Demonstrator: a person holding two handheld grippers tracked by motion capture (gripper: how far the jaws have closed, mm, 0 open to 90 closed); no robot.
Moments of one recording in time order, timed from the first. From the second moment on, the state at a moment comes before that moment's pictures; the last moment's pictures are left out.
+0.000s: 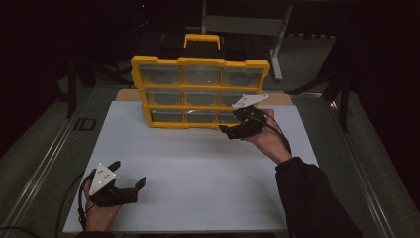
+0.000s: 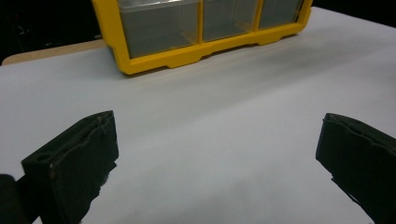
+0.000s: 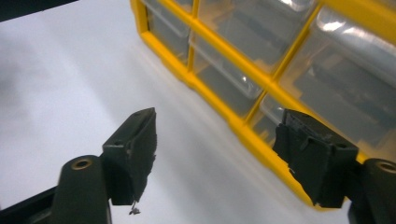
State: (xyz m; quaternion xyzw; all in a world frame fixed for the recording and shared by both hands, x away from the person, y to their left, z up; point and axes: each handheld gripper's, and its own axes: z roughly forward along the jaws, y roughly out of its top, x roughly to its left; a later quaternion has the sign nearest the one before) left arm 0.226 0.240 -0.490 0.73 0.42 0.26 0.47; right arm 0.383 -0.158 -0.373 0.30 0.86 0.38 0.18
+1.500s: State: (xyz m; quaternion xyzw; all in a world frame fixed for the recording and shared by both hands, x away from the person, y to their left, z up) left arm 0.229 0.246 -0.491 0.73 0.42 0.26 0.47; right arm 0.271 -0.283 -0.498 0.34 0.79 0.46 0.23
